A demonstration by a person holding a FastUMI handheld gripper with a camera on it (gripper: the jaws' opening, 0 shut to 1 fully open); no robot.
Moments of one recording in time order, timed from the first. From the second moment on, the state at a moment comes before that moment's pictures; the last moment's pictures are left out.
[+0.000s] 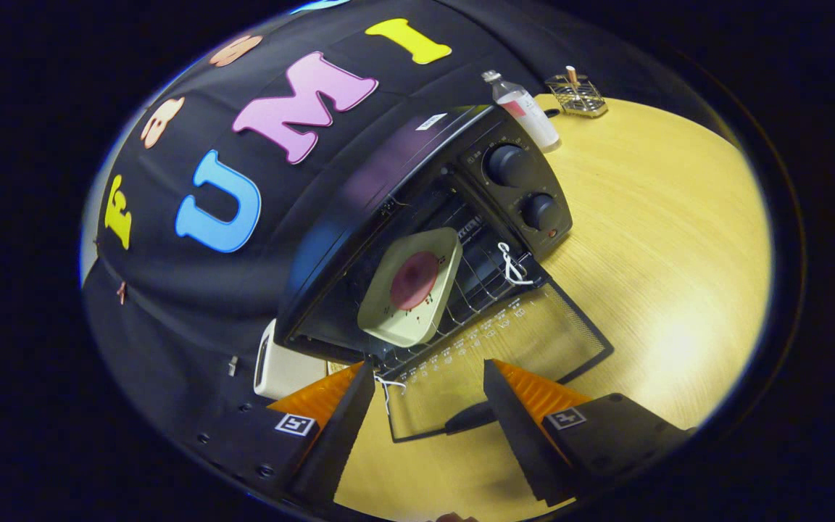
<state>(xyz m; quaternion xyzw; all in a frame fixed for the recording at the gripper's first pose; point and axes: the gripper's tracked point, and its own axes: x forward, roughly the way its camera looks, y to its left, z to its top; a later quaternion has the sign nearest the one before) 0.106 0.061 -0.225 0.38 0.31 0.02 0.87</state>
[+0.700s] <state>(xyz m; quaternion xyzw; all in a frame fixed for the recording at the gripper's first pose) 0.024 0.056 -0.310 0.06 0.40 0.05 0.91</state>
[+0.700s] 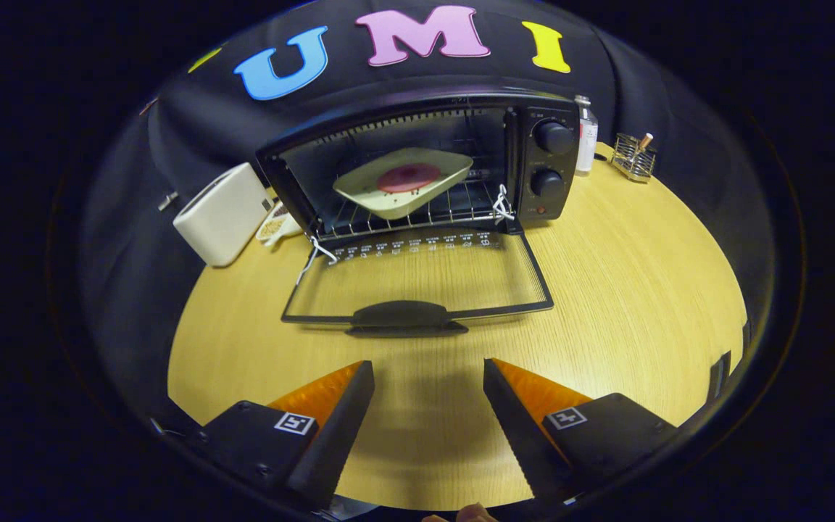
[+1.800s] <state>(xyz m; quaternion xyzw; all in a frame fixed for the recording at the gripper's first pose) 0.061 0.069 -0.306 -0.03 0.37 0.04 0.93</state>
